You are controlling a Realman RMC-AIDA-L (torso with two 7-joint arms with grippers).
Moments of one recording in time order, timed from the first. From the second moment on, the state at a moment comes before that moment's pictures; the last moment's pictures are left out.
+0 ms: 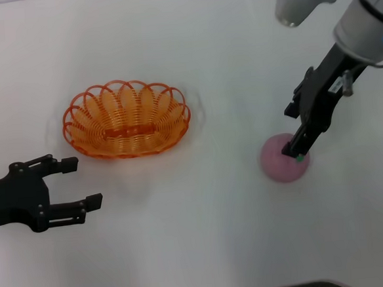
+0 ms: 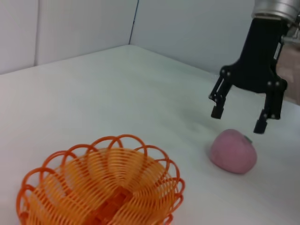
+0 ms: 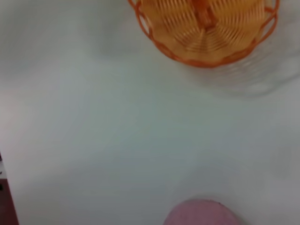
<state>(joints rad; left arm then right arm) -0.31 -2.17 0.66 0.95 2.20 1.73 -1.38 0.79 2.10 -1.15 -1.09 -2.71 -1.81 2.11</state>
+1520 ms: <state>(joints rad) -0.30 -2.17 0.66 0.93 2.23 1.74 -1.39 0.81 2.10 -1.27 -0.97 -2.67 -1.73 2.13</state>
